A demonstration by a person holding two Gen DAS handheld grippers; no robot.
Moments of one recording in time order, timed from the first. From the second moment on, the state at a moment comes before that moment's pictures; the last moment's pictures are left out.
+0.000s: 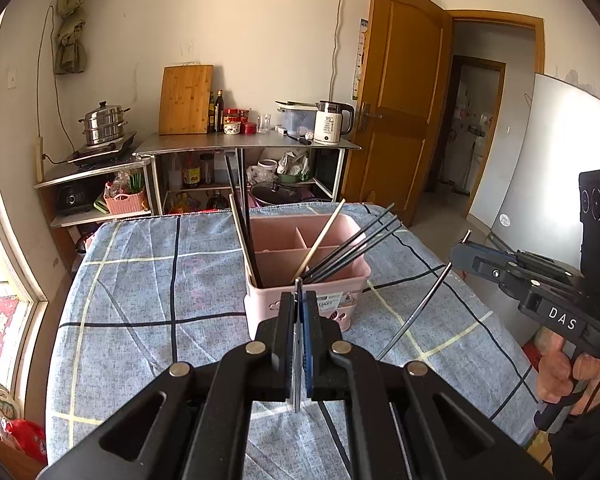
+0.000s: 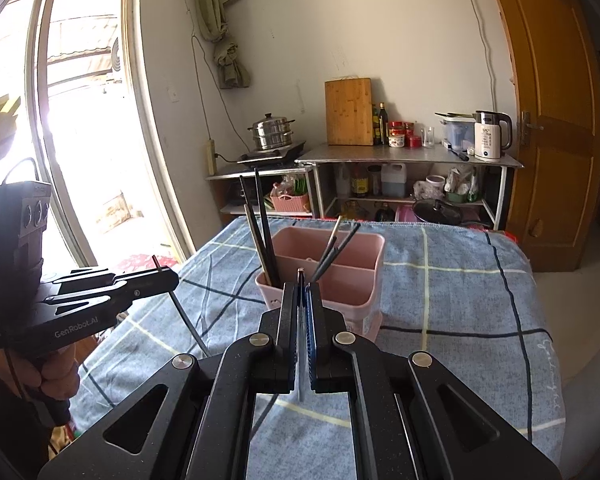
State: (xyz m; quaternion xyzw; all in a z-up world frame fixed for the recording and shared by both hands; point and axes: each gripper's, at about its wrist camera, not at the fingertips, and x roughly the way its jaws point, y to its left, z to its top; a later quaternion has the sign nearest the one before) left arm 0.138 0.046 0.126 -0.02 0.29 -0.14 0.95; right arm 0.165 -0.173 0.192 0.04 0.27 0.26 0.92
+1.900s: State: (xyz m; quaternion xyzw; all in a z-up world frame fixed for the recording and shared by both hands) left arm 0.213 0.069 0.126 -0.04 0.27 -0.11 0.95; right arm 0.246 -0.151 0.201 0.04 0.27 0.25 0.93
